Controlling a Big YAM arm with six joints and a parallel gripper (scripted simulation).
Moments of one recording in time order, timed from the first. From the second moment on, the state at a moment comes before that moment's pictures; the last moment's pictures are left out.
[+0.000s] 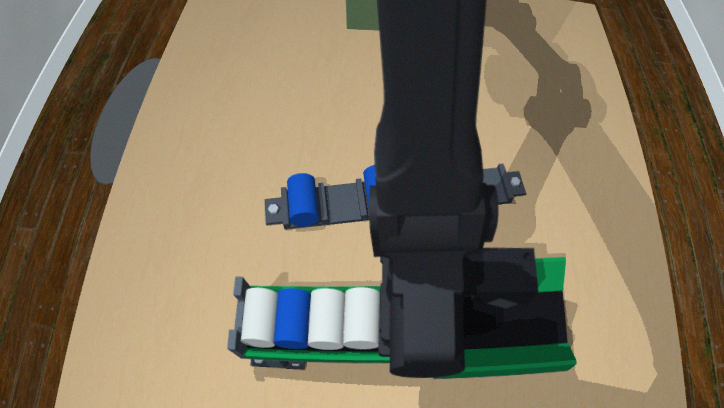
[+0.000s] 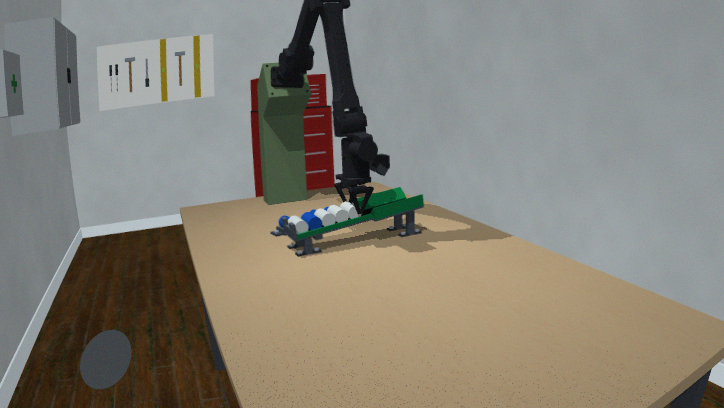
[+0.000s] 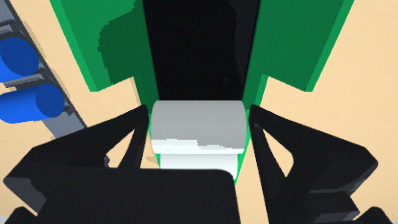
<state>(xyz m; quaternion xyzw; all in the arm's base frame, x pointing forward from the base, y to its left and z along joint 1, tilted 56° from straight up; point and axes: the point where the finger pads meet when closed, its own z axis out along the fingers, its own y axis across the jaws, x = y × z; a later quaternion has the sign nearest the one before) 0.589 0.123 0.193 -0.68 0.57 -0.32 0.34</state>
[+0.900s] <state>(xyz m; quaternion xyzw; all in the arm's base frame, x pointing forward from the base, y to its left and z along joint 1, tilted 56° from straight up) 0.548 0.113 0.221 -0.68 0.57 -0.32 0.34</state>
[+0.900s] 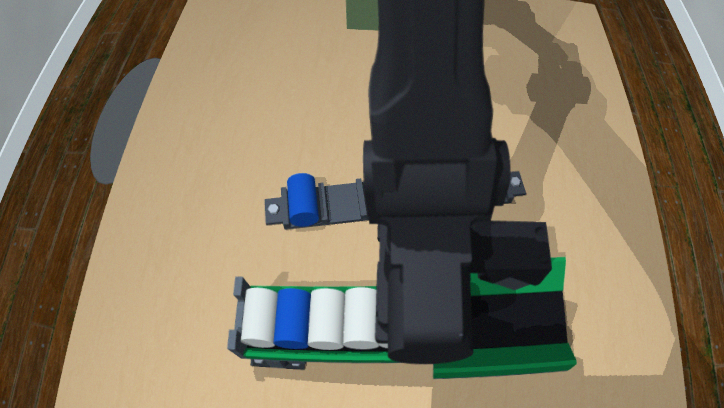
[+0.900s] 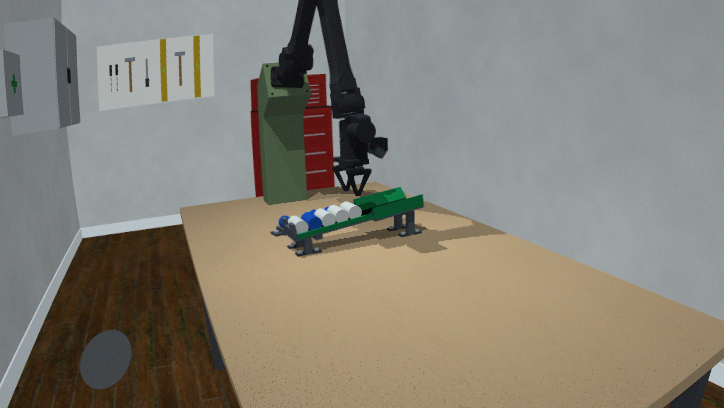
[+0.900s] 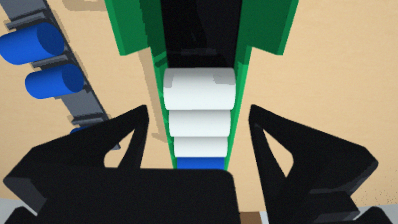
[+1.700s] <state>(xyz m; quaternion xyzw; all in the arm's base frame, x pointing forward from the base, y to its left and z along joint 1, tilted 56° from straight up) 0.515 0.109 0.243 -0.68 0.57 -0.32 0.34</state>
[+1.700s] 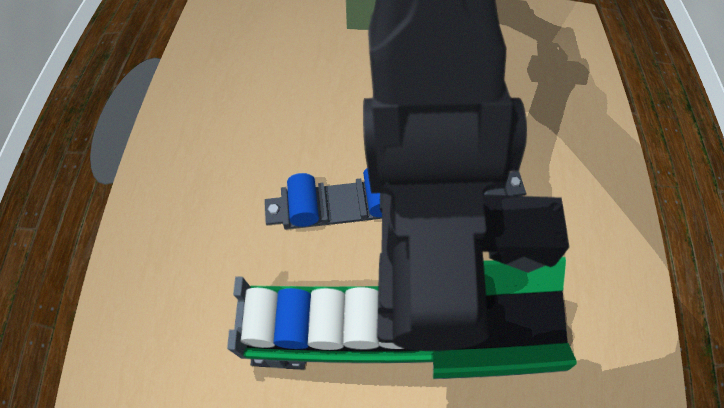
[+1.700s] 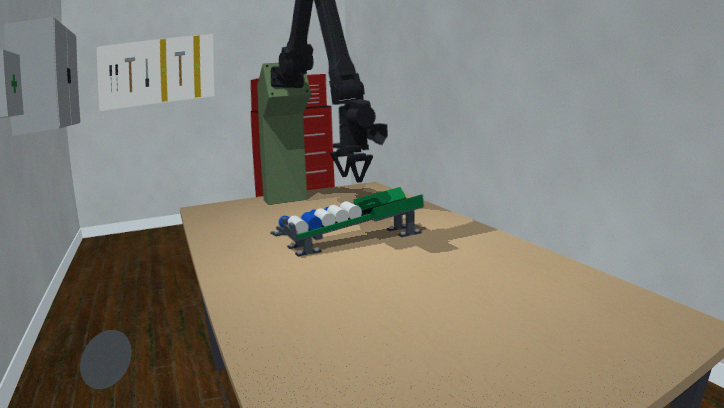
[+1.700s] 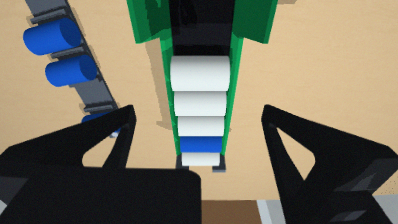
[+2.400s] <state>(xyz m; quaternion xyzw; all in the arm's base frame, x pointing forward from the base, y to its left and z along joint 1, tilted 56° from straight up) 0.515 0.110 0.243 -0.67 0.58 -0.31 0.35</state>
